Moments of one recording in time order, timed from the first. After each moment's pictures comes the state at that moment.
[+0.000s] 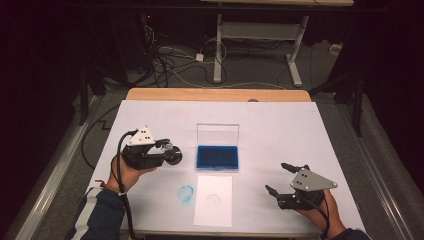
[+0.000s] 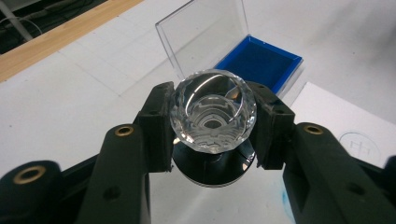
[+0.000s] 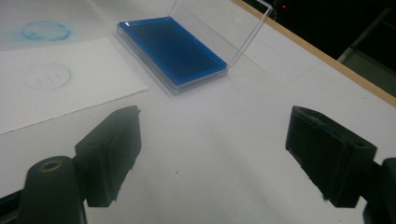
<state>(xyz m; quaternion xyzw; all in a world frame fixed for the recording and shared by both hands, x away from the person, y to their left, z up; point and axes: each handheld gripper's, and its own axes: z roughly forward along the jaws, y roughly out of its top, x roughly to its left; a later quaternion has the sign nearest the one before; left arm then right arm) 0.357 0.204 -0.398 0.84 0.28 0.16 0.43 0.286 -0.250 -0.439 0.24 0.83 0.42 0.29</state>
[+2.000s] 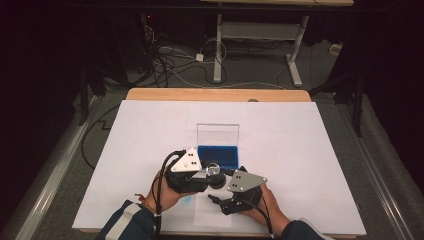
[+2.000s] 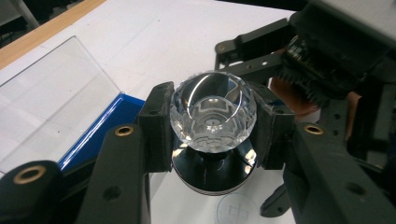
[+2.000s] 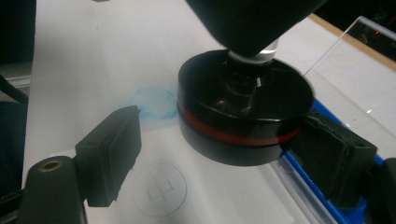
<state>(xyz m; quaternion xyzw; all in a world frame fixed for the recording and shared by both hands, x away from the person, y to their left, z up) 0.310 0.097 -0.395 0.86 0.16 0.11 0.47 0.297 -0.111 -0.455 0.15 0.85 0.46 0.20</state>
